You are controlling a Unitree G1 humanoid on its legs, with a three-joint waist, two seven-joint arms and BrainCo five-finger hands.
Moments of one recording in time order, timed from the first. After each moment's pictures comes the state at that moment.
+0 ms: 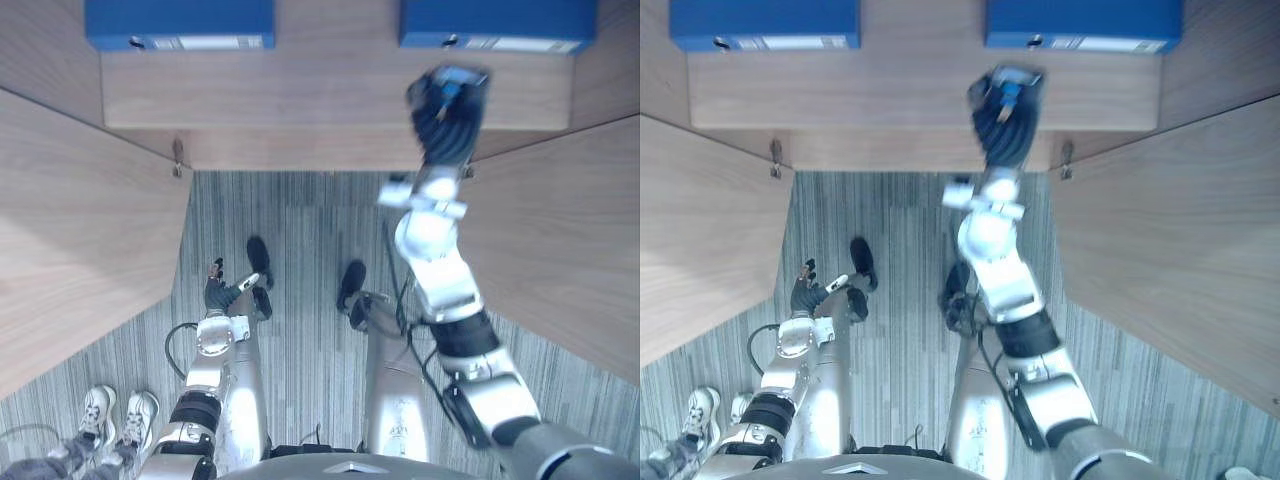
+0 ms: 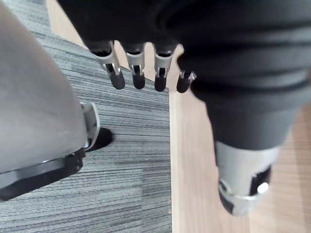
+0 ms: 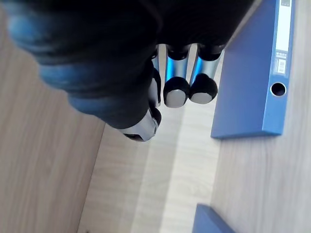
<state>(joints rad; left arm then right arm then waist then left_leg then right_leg) -0.16 0.02 0.04 0.61 -0.02 -0.12 0.27 -0.46 -0.18 0.28 -0.19 -0.22 -0.08 -0.58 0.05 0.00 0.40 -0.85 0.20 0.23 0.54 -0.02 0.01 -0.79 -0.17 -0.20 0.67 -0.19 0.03</state>
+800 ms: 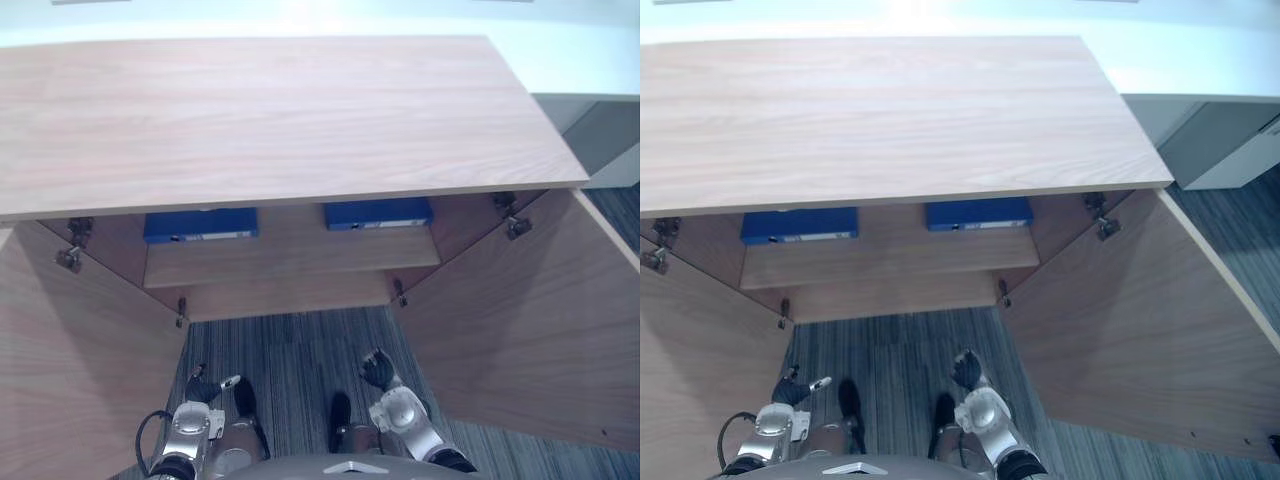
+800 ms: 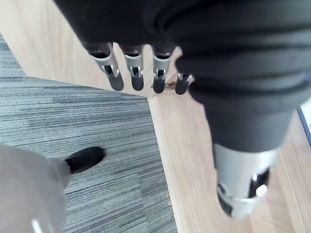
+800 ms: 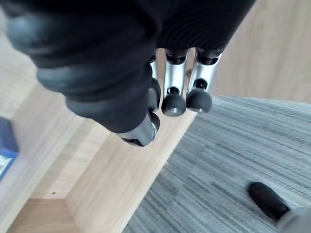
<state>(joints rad) 0.01 0.09 0.08 1.01 0.13 -0.07 0.20 -0.01 -0.11 0.20 0.84 -0.40 -0.09 -0.26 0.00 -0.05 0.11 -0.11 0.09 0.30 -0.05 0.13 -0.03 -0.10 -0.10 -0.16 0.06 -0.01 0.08</state>
